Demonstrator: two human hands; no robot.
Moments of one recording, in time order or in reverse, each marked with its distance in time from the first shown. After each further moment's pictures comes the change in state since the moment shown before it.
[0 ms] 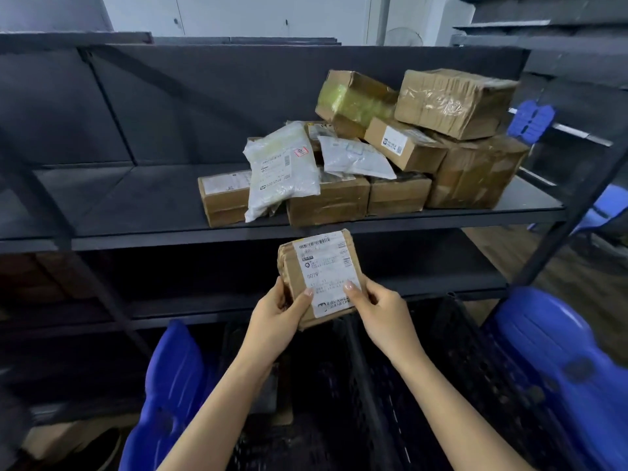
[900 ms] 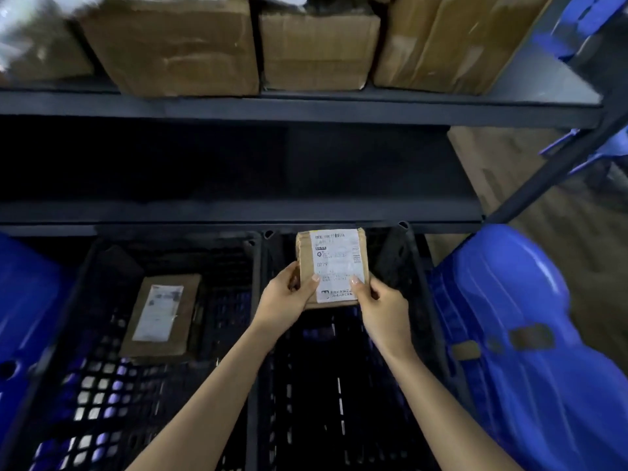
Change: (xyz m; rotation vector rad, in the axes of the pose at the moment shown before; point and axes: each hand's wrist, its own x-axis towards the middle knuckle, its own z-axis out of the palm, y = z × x) left_hand 0.069 -0.178 0.230 0.242 -0.034 -0.311; right_hand 0.033 0.257 -0.134 -0.113 0.026 0.281
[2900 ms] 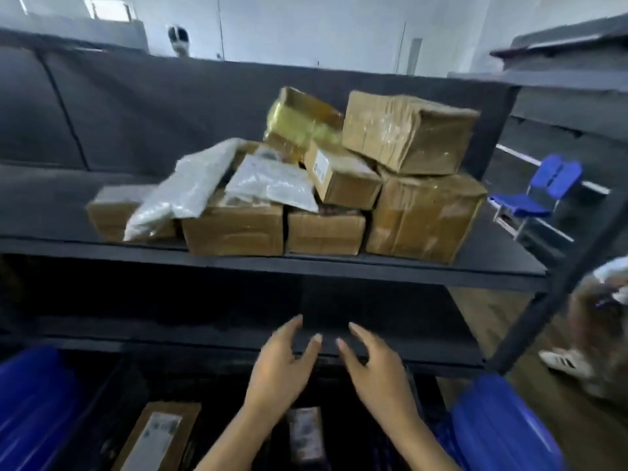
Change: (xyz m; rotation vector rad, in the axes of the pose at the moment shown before) left_hand -0.005 0.107 -0.029 0.257 0.365 0.273; right_hand 0.045 -0.117 -0.040 -0.287 -0.085 -0.359
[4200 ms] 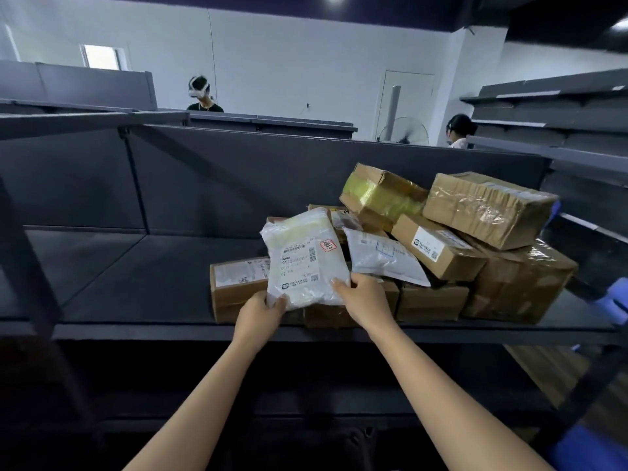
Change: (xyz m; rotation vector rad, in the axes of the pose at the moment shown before) left_hand 0.182 -0.047 -0.271 -0.017 0.044 -0.038; right_hand 0.146 -0.285 0.091 0.186 0.152 0.036
